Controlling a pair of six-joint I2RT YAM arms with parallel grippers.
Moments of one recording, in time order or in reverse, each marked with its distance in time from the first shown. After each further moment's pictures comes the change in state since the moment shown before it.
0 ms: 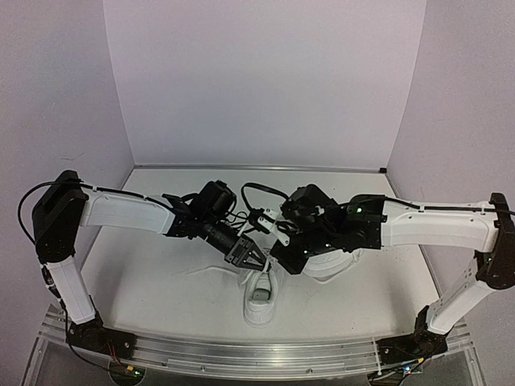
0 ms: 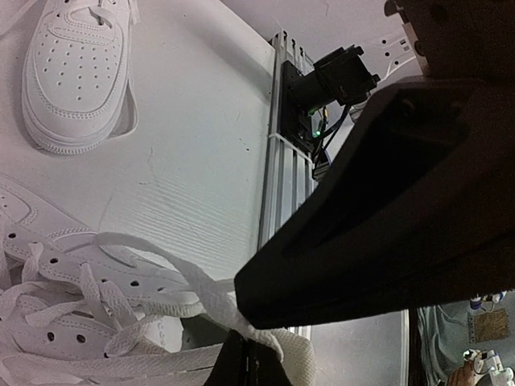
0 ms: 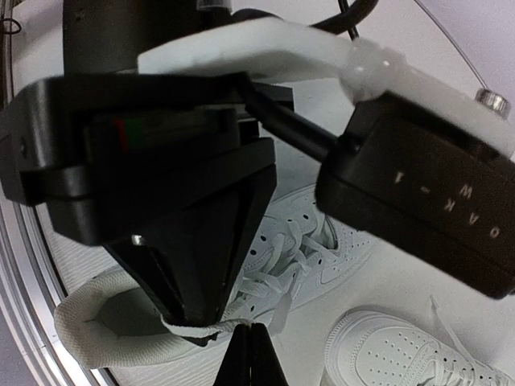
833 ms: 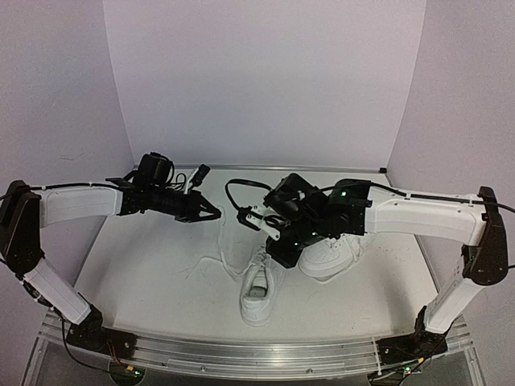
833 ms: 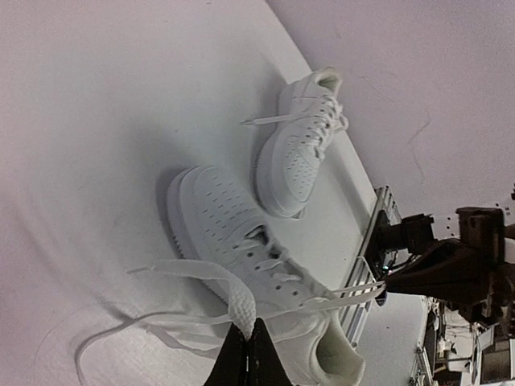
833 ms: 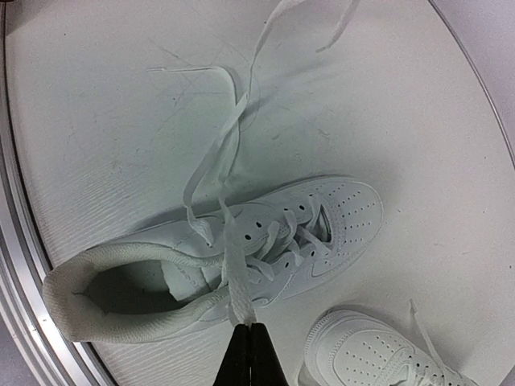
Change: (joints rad) left arm 0.375 -0.277 -0.161 0.005 -0.199 -0.206; right arm 0.002 0.125 0.216 -0.195 0.011 -0.075
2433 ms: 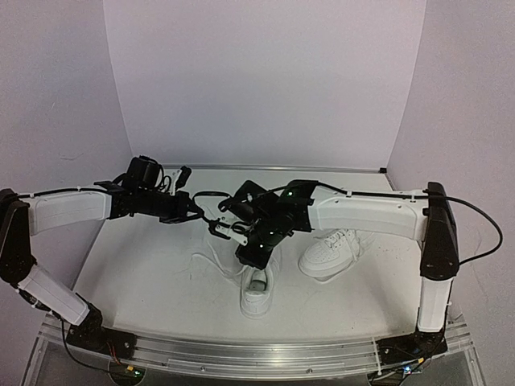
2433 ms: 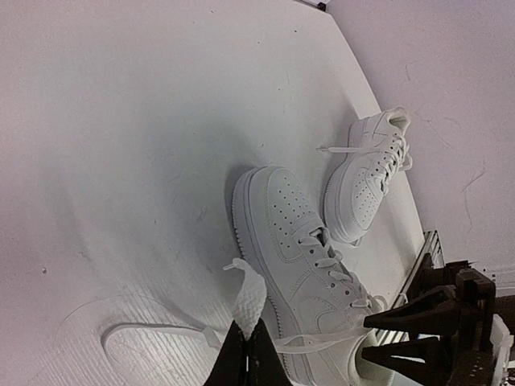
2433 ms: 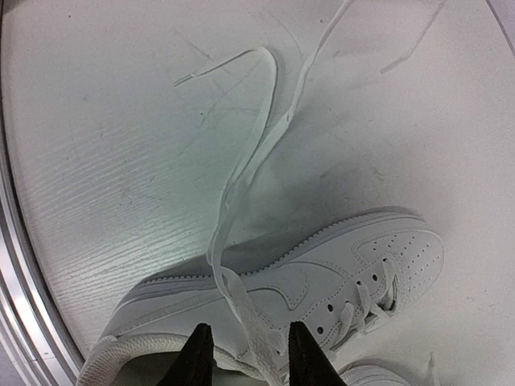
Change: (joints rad) left arm 0.034 -0.077 -0.051 -0.057 -0.215 -0.044; right arm -0.001 0.303 0.269 -0.078 -0.068 -0.056
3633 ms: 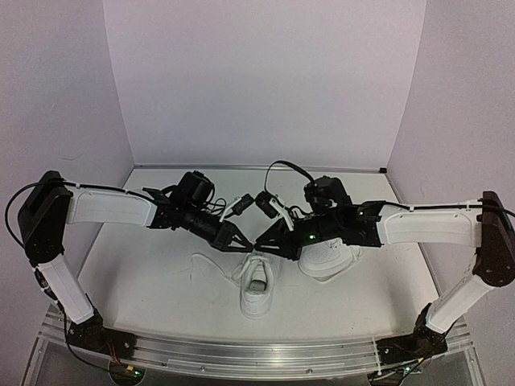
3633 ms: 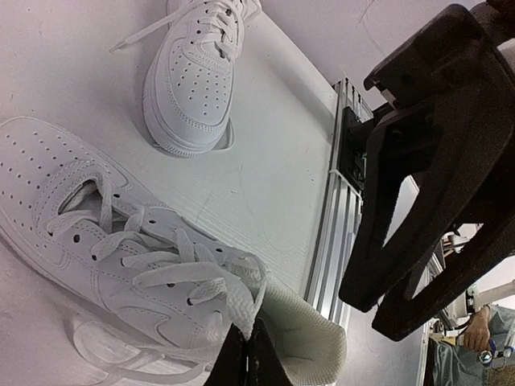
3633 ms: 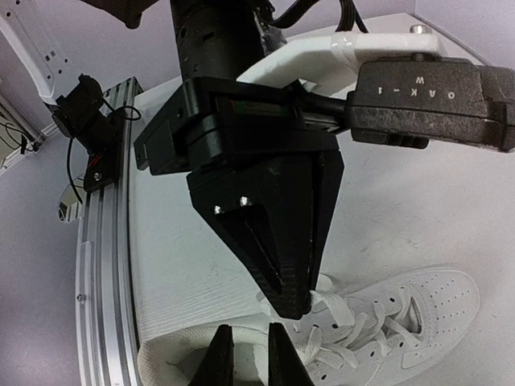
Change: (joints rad) left arm -0.285 0.265 0.139 0.056 0.300 0.219; right arm -0.212 -0.415 -0.684 0.790 -0.525 0.132
